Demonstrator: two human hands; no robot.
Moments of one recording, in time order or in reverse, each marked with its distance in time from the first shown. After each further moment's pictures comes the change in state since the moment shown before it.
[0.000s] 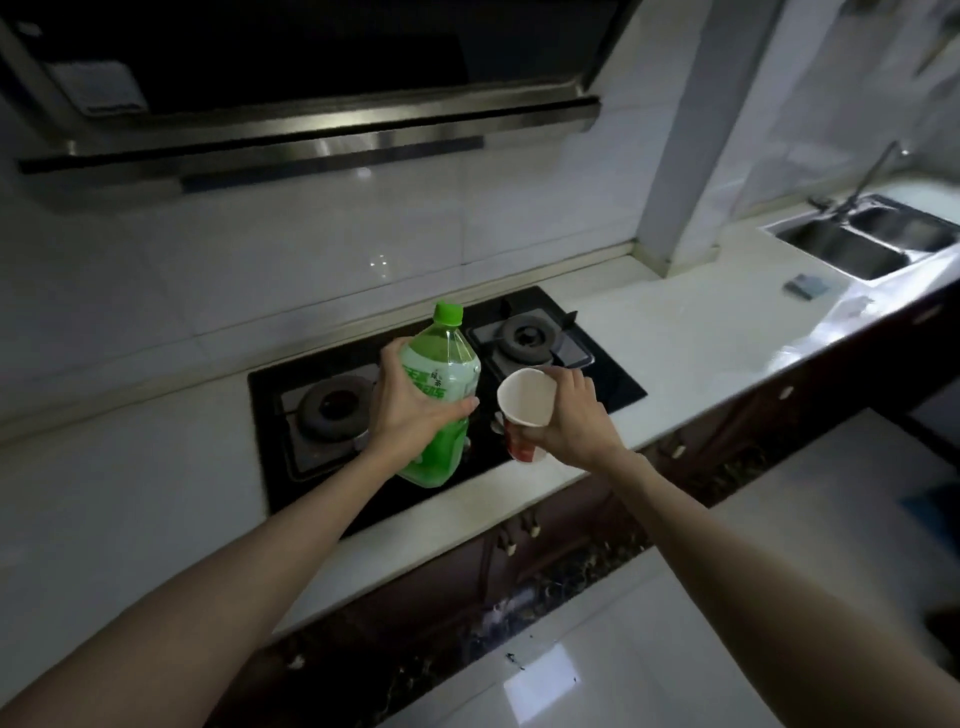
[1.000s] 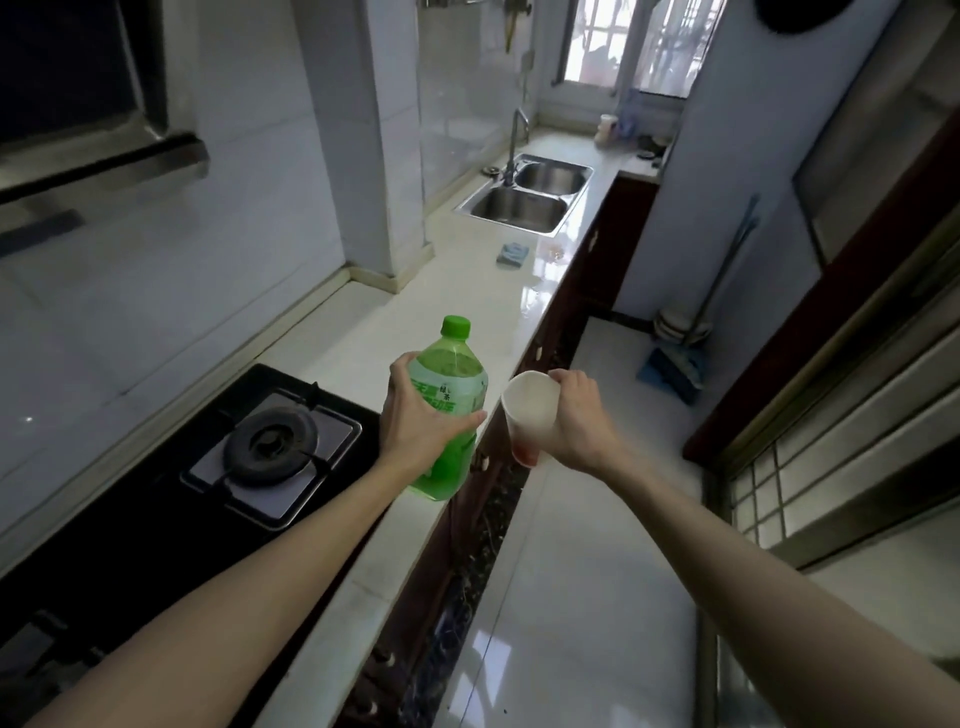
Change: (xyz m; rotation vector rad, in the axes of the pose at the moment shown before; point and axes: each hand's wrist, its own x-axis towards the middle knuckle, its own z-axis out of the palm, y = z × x) left_hand 0.078 0.130 0.311 -0.088 -0.626 0.216; right_hand -0.010 0.225 -0.143 -0.090 0.377 0.580
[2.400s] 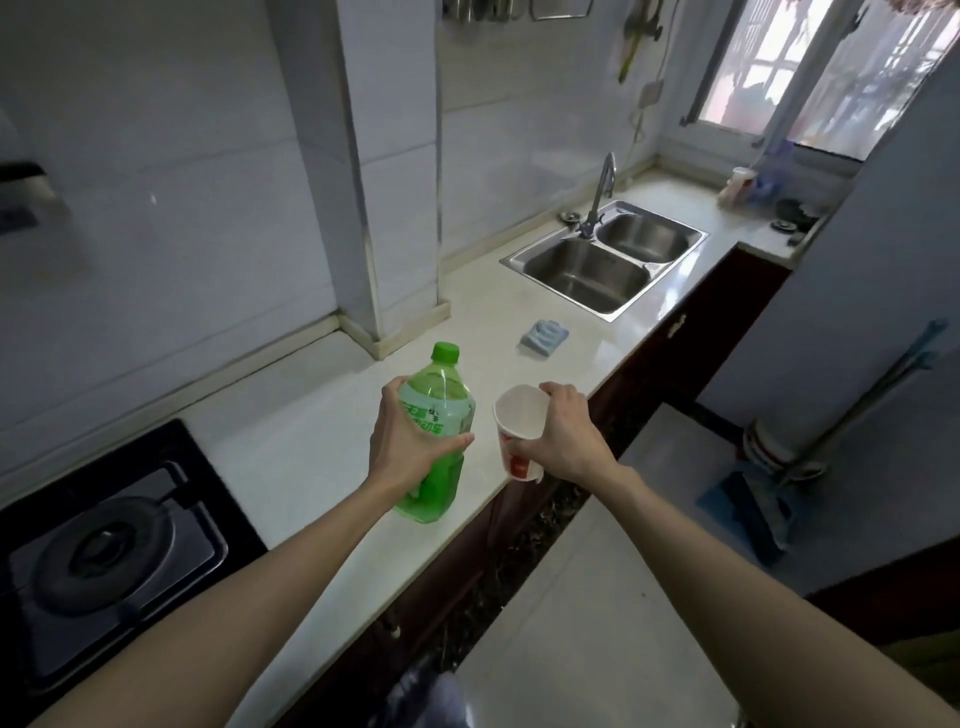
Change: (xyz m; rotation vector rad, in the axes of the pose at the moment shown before) left_hand 0.281 0.025 0.200 0.070 0.274 -0.169; right_hand 0.370 0.156 -0.016 0.064 -0.251 -0.185
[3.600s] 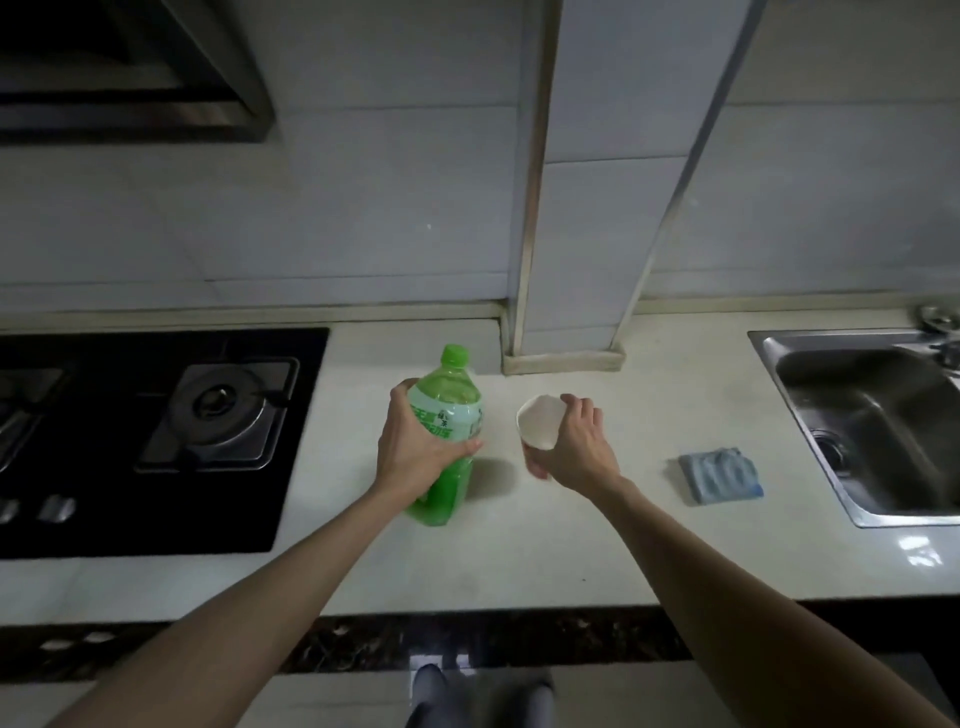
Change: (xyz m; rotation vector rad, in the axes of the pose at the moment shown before) left_hand 0.125 -0.013 0.058 0.012 0.613 -0.489; right_hand 0.292 0.012 0.095 -0.066 -0.432 -0.584
